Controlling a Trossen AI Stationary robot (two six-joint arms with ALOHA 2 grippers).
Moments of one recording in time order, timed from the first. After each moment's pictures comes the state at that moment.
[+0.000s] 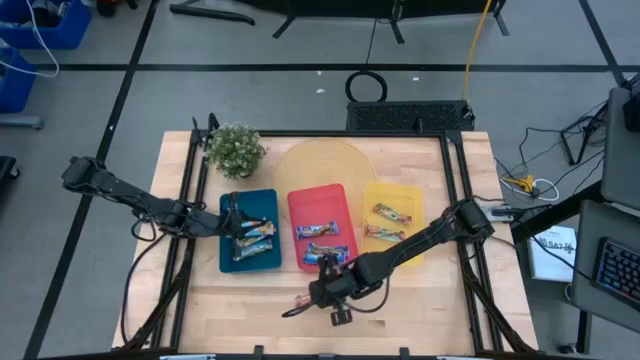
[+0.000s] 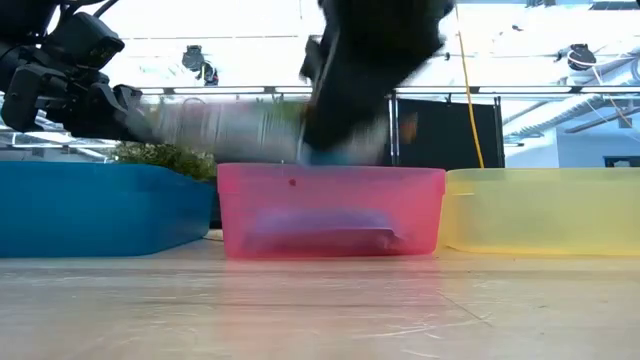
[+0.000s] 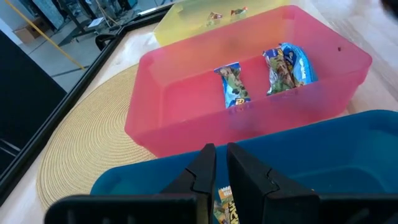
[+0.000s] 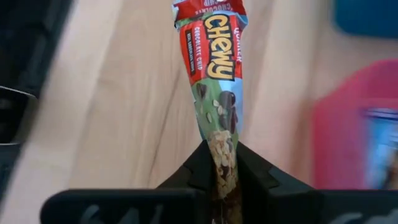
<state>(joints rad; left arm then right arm) -0.35 0.72 0.19 0.08 -0.49 0.07 0.44 2.10 1.61 -0.57 0.08 0.19</state>
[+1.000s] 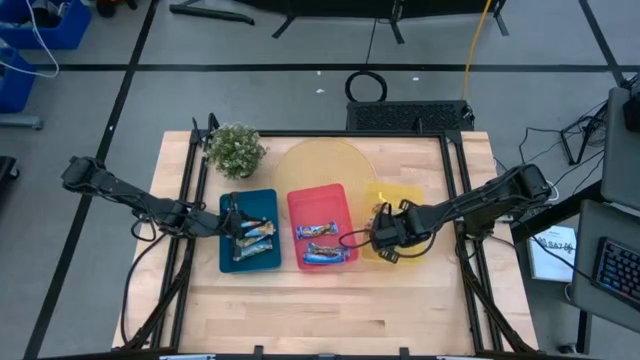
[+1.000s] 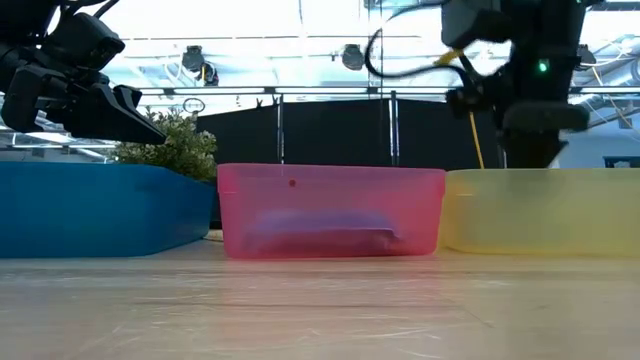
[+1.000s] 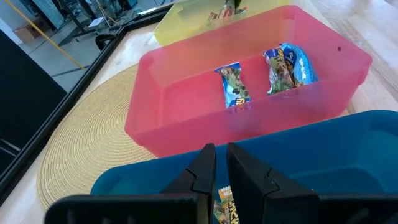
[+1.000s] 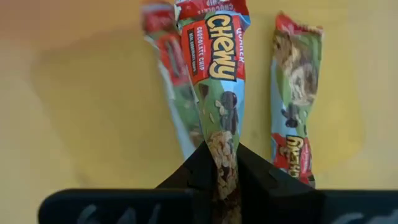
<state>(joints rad) -0.35 0.72 0.19 0.08 -0.49 0.07 0.25 1.53 0.94 -0.94 0.28 0.68</state>
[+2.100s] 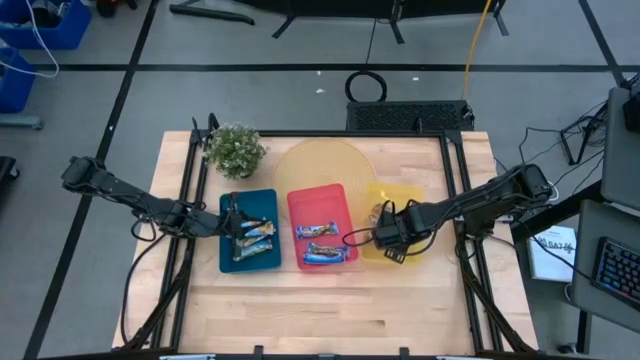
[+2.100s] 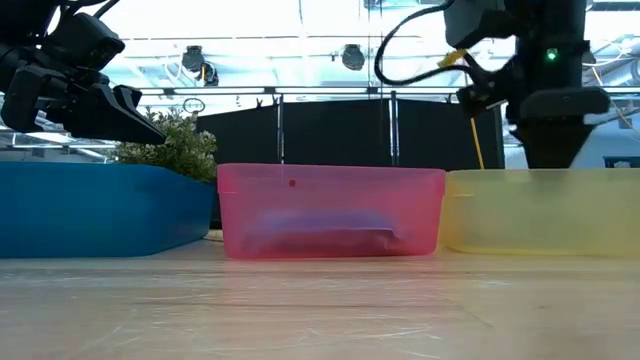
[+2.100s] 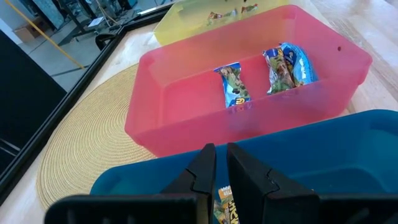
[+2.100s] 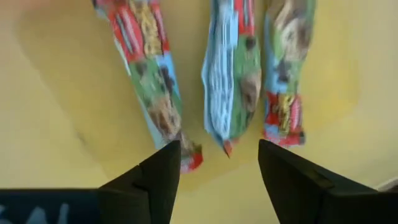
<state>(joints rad) -0.35 0.72 0.19 0.08 -0.49 0.07 0.24 1.52 0.96 -1.09 0.19 0.72</state>
